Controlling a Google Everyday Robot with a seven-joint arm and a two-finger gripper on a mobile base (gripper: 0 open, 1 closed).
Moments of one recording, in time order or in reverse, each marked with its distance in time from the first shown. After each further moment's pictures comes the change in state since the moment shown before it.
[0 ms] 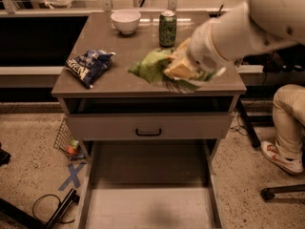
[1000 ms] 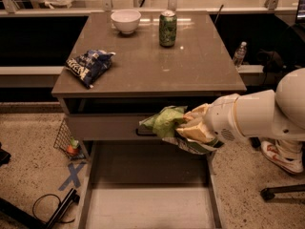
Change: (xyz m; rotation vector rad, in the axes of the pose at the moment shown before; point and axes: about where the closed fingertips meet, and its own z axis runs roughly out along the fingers) arm 0.096 0.110 0.010 -0.072 -0.074 0.196
